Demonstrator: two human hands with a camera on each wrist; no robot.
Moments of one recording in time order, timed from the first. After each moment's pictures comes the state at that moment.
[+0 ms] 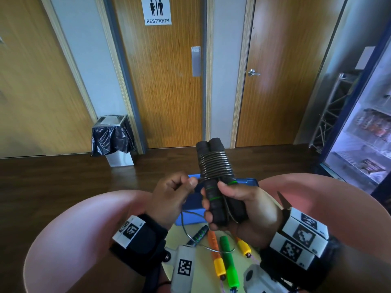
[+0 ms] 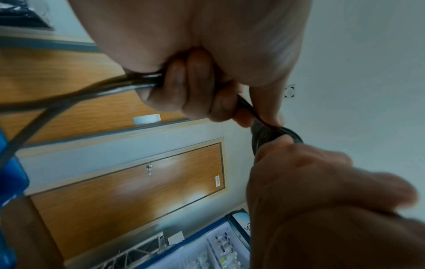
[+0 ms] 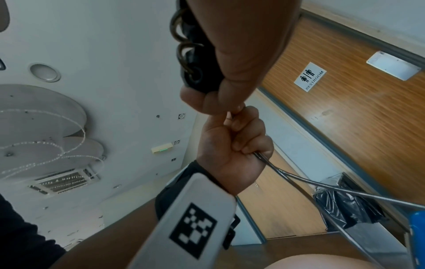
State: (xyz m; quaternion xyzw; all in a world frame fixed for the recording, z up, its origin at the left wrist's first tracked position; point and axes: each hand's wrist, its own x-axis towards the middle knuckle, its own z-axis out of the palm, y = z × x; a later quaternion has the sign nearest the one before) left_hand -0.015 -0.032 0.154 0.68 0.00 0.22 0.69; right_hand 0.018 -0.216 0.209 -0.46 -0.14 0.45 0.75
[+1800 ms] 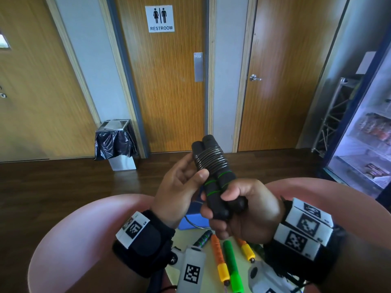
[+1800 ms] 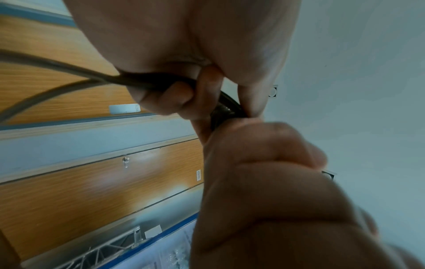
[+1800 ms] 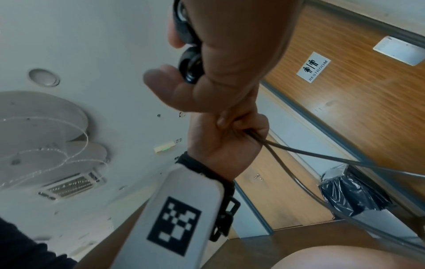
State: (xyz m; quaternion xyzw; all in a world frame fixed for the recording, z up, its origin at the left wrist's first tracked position) left_hand -0.020 -0.048 0.198 0.60 -0.08 0.17 0.78; right_hand 0.019 -0.210 0.231 -0.44 -0.20 0.55 0.68
